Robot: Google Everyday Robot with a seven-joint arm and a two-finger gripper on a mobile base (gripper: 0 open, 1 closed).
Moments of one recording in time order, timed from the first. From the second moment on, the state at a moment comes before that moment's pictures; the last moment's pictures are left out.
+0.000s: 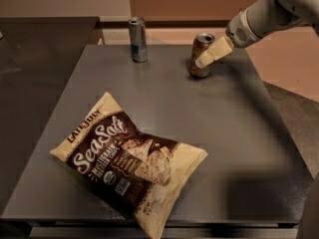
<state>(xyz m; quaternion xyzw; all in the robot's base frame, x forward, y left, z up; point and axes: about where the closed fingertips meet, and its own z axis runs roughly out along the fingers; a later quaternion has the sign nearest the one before) 0.713 -0.169 0.901 -0.42 0.83 0.12 0.35</state>
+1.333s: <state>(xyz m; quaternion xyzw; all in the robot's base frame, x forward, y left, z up) 0.712 -0.143 0.904 -0.43 0.81 0.17 0.36</state>
